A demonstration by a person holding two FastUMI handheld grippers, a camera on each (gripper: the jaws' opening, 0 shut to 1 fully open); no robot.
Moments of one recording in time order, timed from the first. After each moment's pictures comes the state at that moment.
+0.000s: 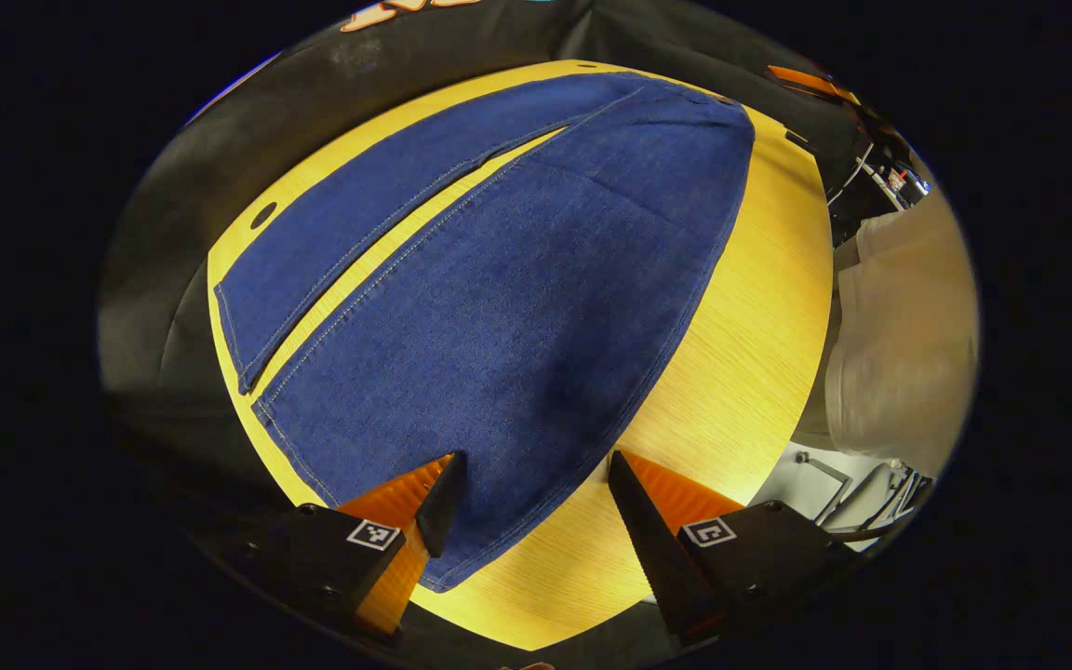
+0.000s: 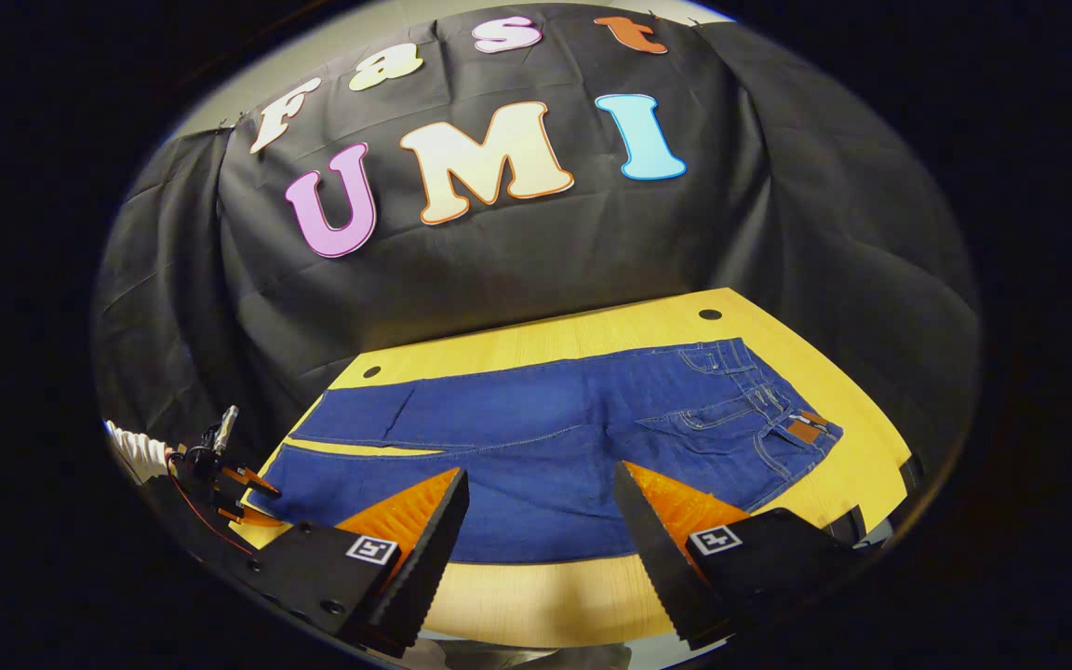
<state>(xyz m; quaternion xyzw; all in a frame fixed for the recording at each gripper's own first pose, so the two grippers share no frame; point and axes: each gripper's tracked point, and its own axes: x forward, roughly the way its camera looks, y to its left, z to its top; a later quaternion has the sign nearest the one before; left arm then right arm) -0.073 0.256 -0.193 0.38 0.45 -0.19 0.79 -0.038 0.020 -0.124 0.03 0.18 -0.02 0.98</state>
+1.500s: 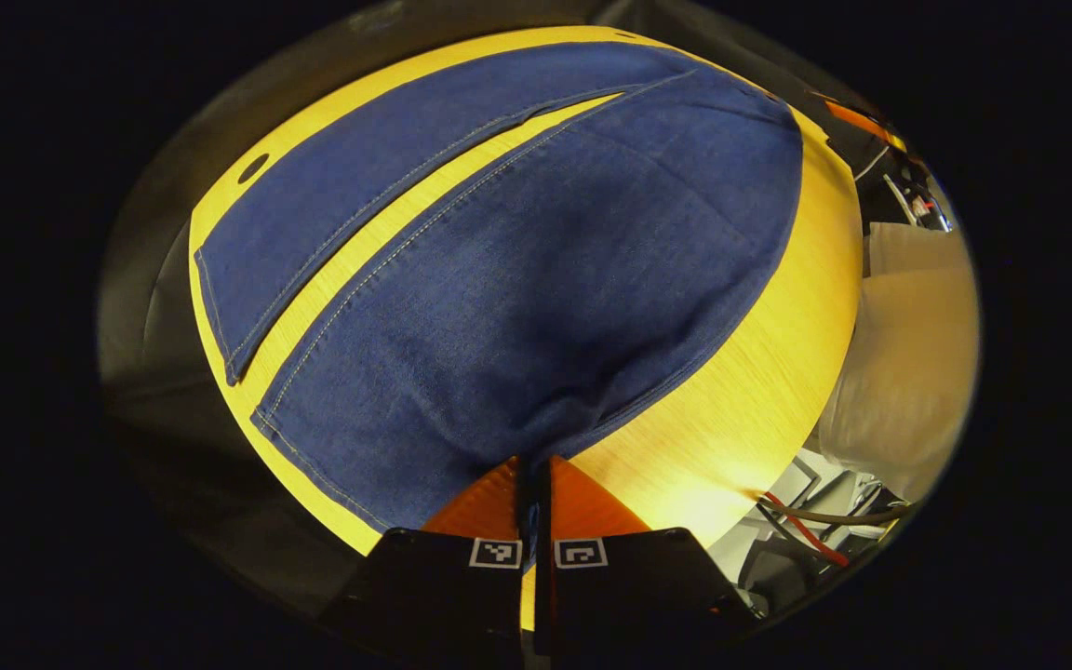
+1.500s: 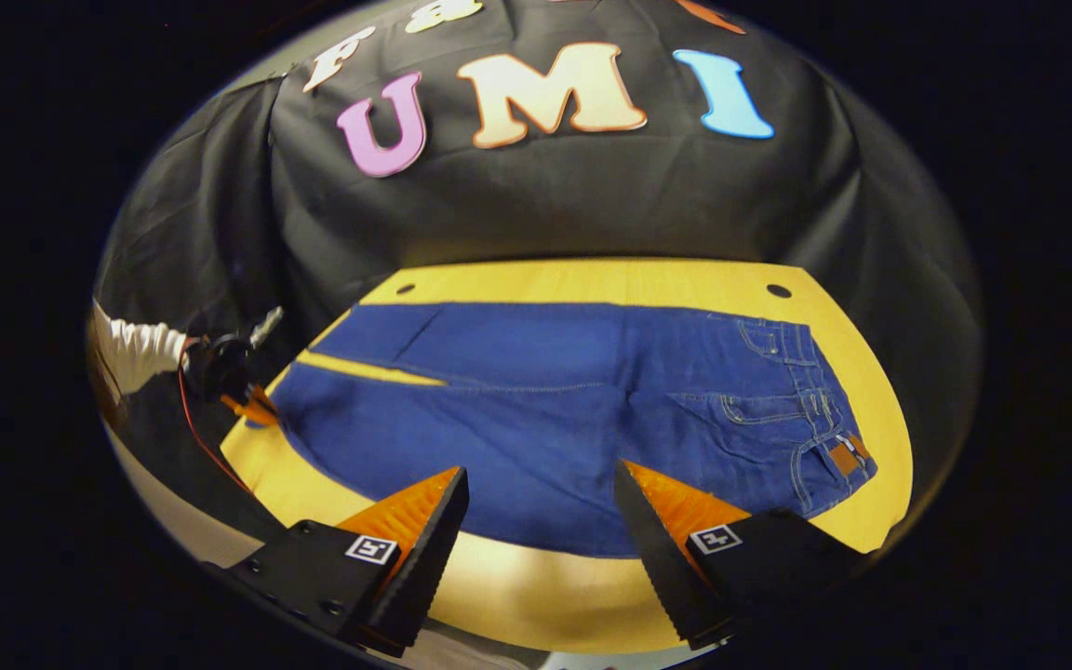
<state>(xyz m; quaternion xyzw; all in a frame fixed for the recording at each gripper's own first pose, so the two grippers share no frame) -0.055 0.273 -0.184 0.34 0.54 -0.14 0.76 -0.008 -0.011 -0.193 -0.06 0.31 0.10 0.94</state>
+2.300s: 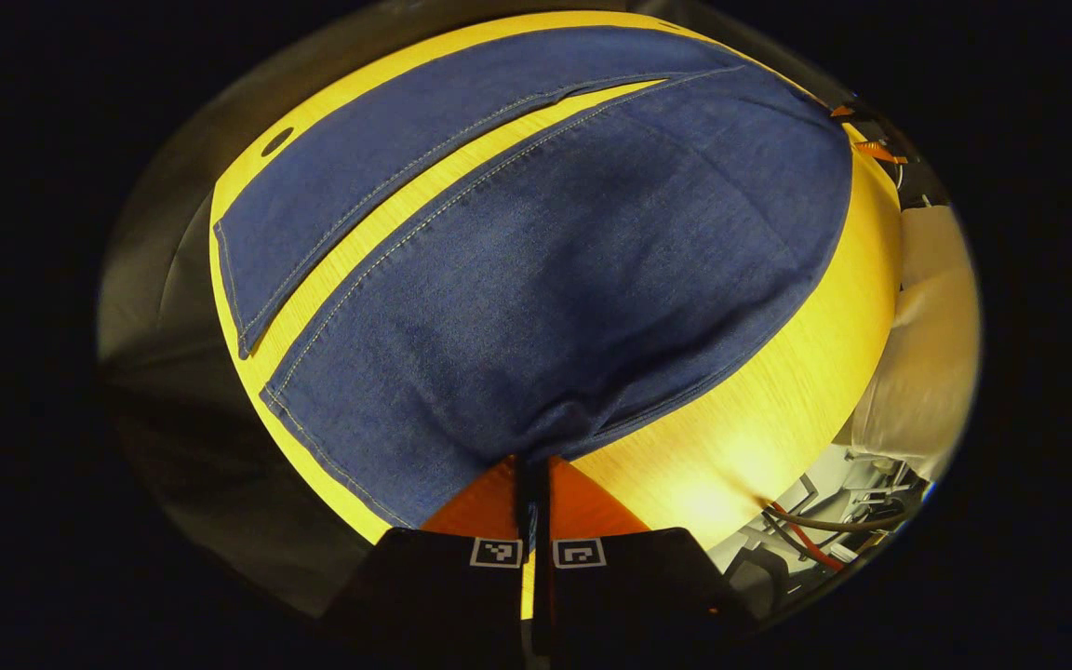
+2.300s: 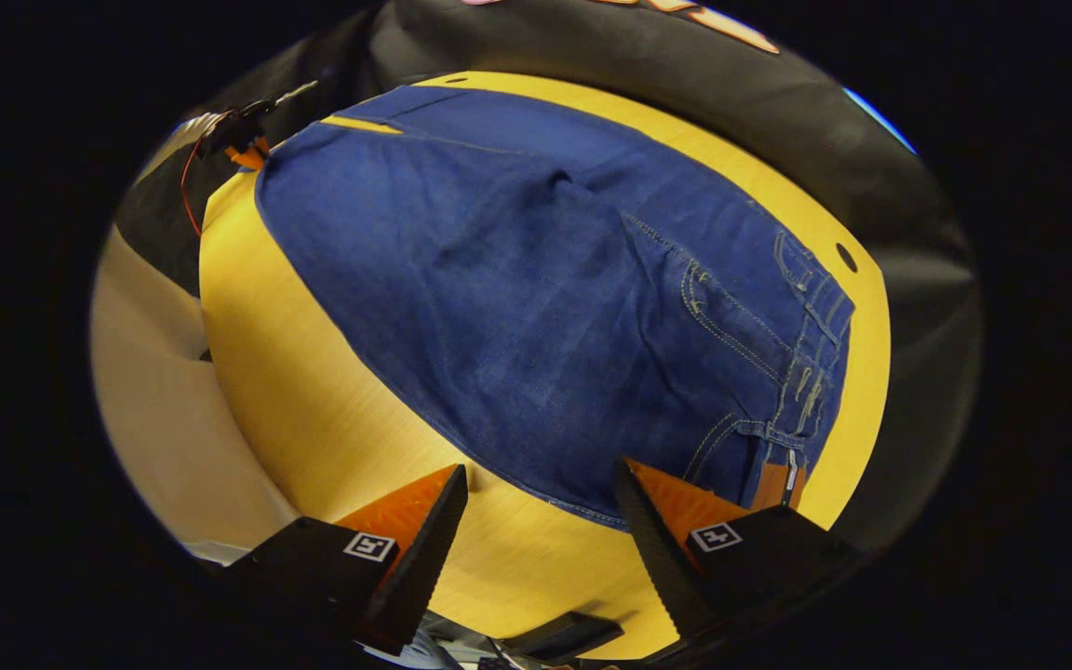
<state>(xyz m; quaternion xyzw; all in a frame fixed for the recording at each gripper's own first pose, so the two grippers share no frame) -0.053 0.273 -0.190 0.34 0.56 -0.07 0.75 -0.025 -0.168 -0.276 -0.29 0.52 0.19 0.78</state>
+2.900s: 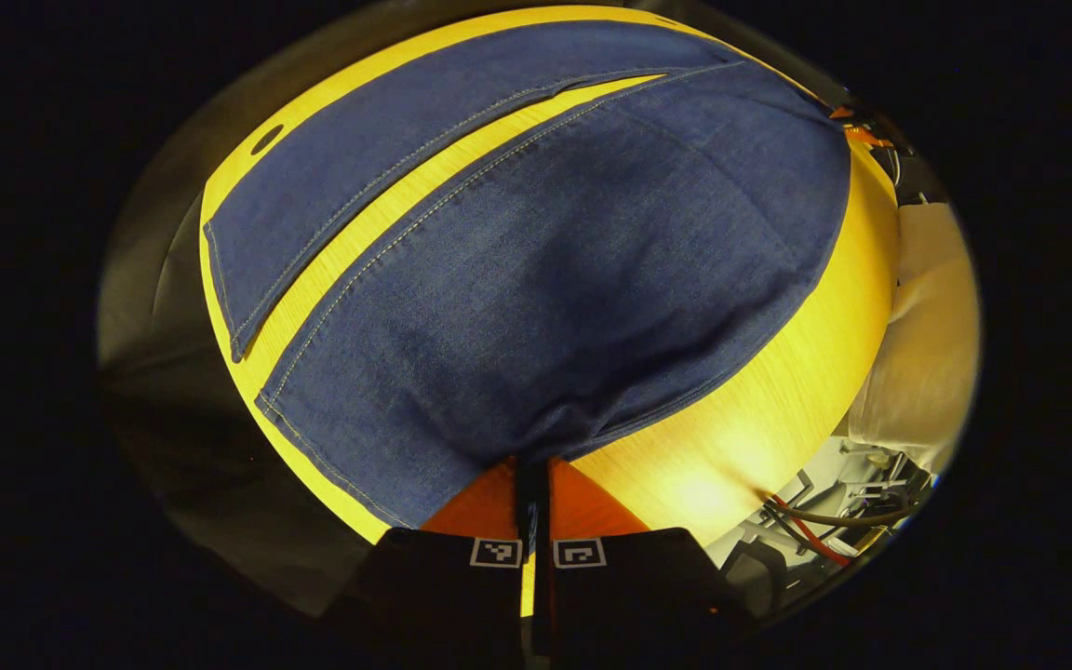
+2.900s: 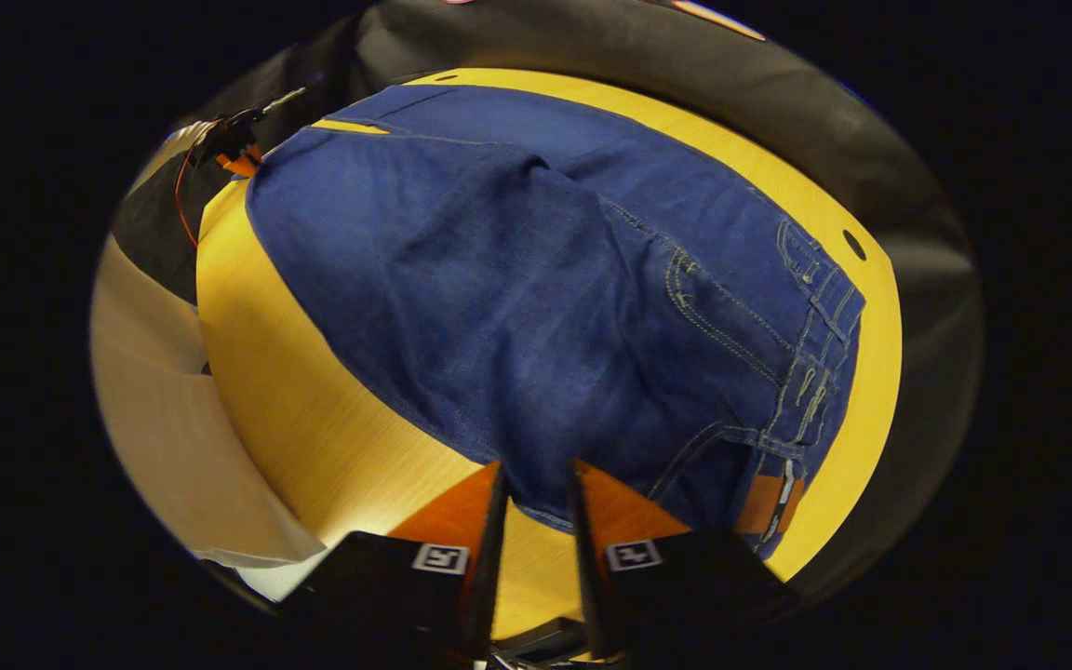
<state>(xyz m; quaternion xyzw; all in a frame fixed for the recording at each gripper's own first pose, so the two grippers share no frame) -0.053 0.274 -0.191 0.34 0.58 -0.08 0.74 0.005 -0.179 -0.274 -0.28 0.51 0.18 0.79</state>
